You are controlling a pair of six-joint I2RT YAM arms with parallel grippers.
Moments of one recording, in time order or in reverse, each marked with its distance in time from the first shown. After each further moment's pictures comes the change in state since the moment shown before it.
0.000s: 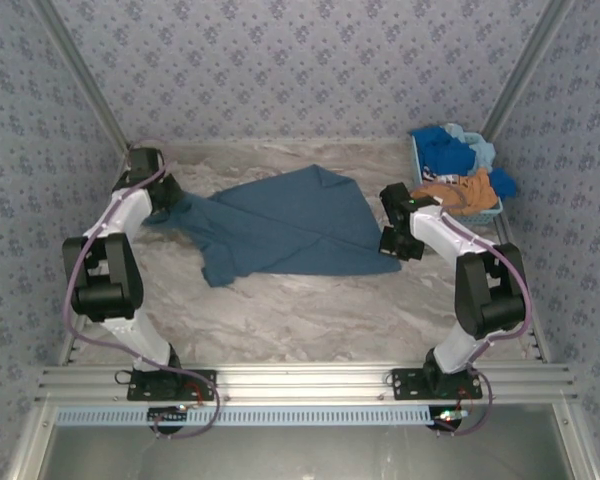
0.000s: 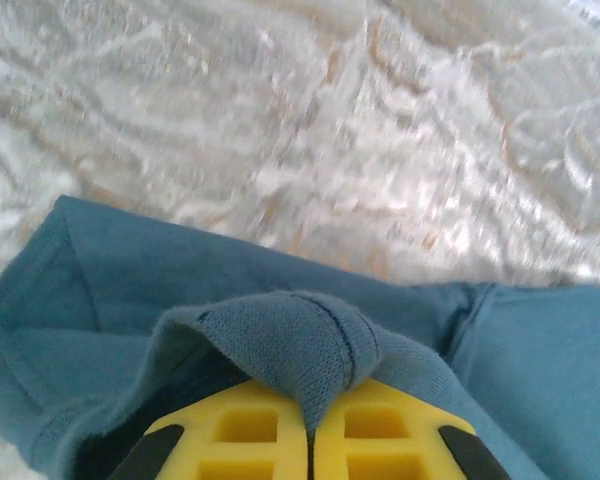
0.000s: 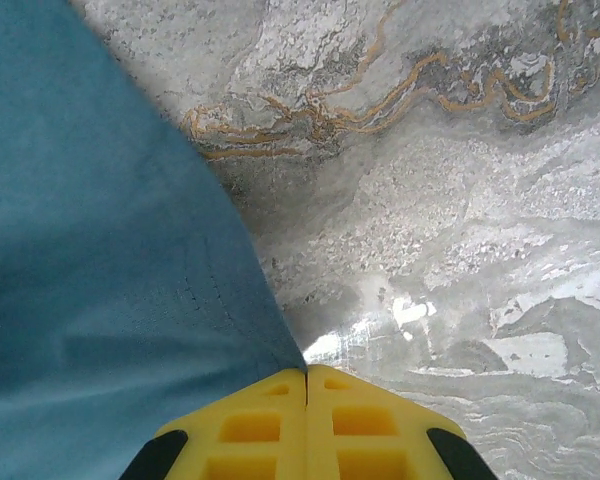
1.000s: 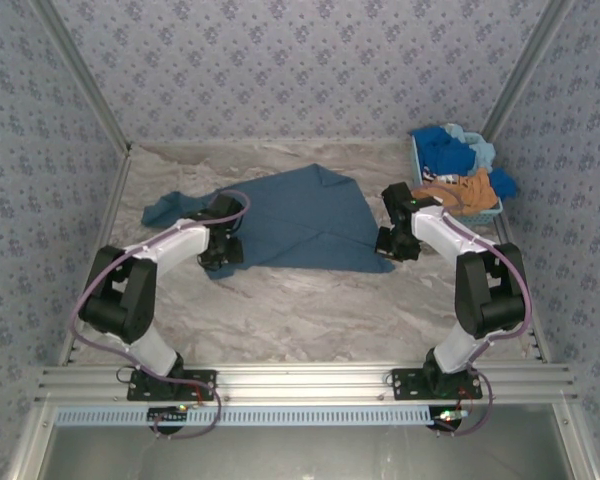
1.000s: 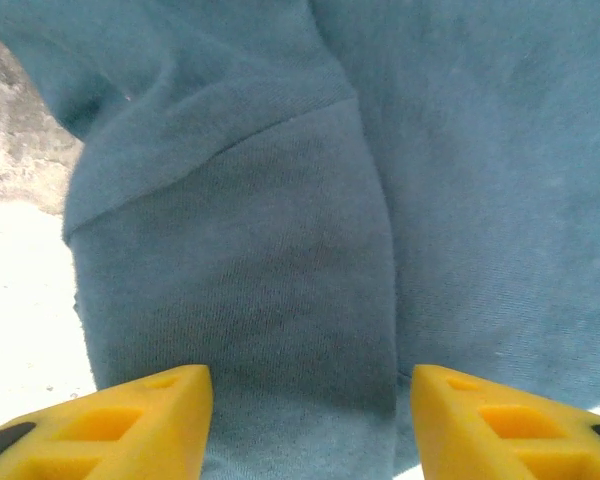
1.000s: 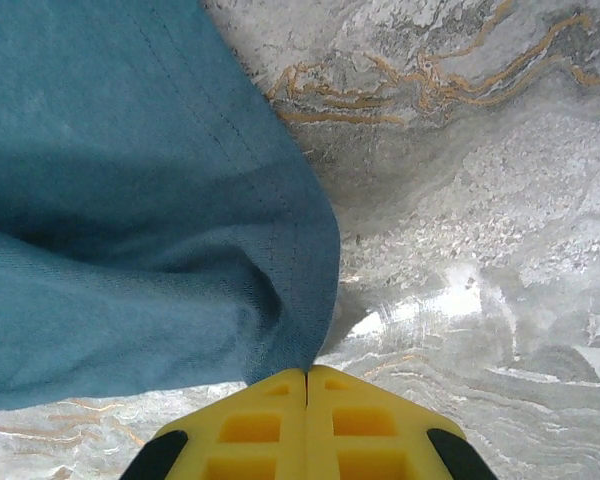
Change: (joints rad) left arm -0.497 -0.131 -0.336 -0.241 -0.132 -0.035; right arm -0.013 0.002 -0.010 0.034 -0.144 -0.056
